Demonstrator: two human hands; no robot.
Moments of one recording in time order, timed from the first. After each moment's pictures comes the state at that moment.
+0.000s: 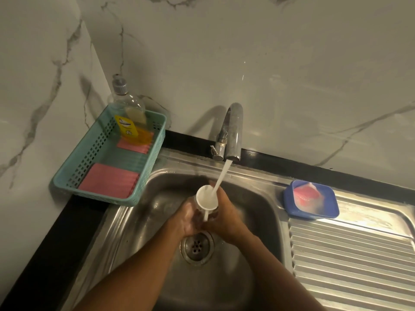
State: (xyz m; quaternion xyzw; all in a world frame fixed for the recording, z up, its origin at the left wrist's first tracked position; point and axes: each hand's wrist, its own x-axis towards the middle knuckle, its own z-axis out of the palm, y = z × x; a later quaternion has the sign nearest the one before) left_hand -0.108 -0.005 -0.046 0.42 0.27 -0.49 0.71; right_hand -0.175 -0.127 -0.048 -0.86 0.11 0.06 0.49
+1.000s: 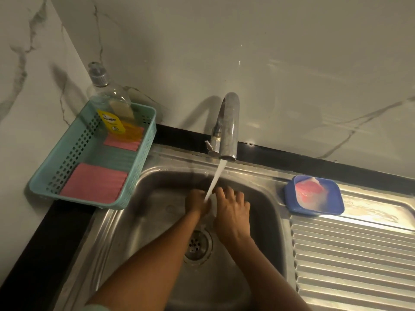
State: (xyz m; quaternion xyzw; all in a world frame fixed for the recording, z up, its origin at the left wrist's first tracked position) left_hand -0.095 -0.056 -0.084 0.77 0.13 -0.36 0.51; right_hand -0.175 -0.124 -0.036 -0.97 0.18 0.10 0.10
